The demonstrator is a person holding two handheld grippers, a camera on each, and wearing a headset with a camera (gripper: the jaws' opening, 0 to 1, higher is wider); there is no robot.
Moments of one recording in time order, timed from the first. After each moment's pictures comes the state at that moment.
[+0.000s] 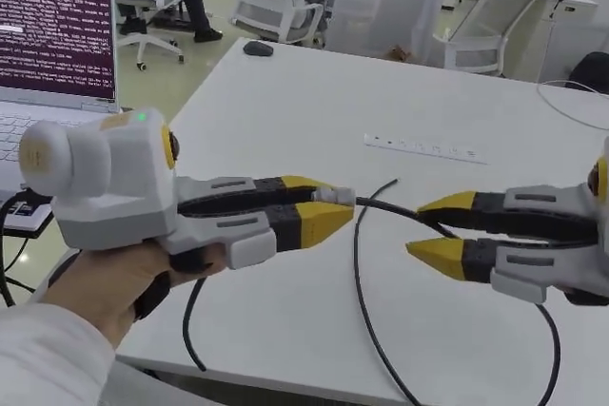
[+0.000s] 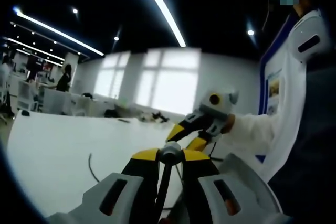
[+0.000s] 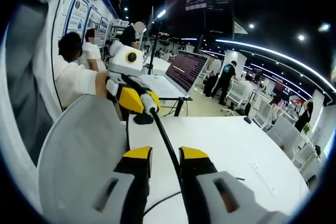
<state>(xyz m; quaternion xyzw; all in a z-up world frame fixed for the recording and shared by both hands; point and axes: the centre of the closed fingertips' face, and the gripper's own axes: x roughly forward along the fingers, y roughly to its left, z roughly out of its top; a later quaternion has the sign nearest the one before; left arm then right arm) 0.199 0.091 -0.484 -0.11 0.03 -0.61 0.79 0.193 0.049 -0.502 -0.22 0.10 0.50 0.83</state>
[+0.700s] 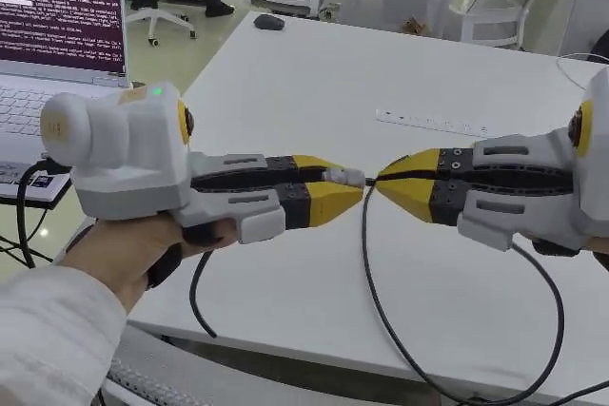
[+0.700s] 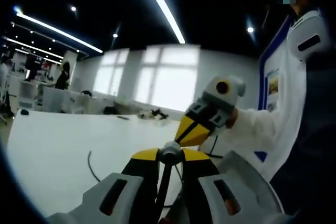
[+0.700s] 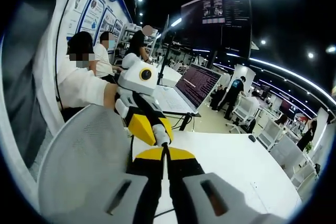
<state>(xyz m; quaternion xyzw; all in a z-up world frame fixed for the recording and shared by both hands) 0.197 0.088 -0.490 -0.10 0.04 -0.61 0.78 0.186 0.078 -0.488 -0.23 0.06 0.53 0.81</state>
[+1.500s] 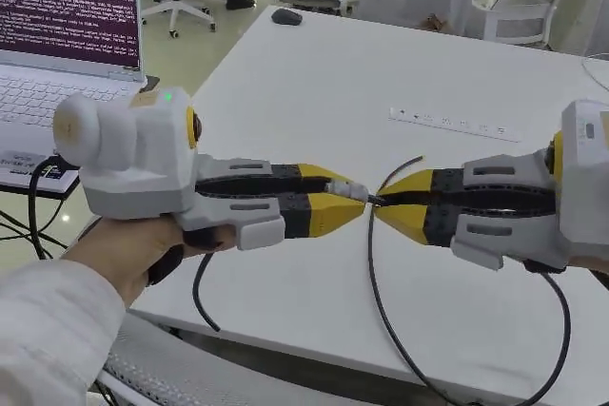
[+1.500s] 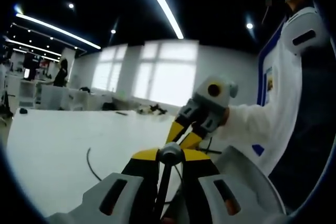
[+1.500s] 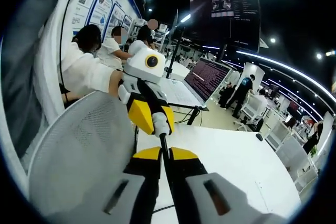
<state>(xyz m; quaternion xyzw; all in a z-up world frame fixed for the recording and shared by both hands) 0.194 0.085 -0.497 -0.09 0.06 -0.62 0.78 0.191 0.072 -0.514 -0.24 0.08 0.56 0.79</state>
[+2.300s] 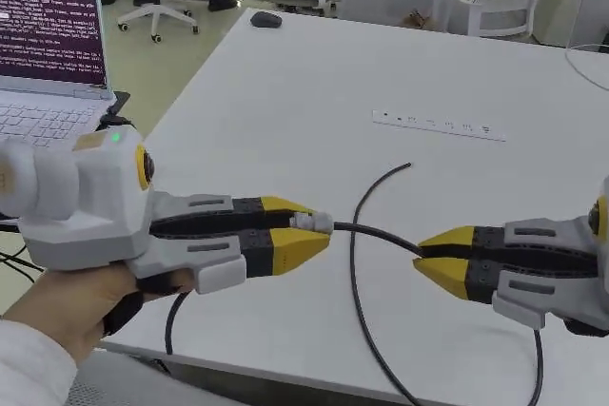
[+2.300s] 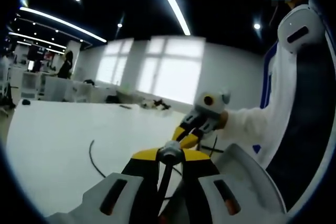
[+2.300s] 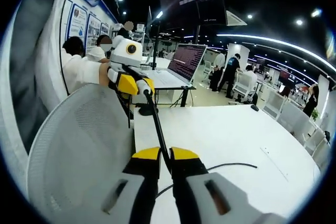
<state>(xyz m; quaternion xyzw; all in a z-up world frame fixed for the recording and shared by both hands) 0.202 0.084 -0.510 -0.09 0.09 -0.61 0.79 0.200 0.007 -0.551 -0.17 0.14 0.52 0.82</state>
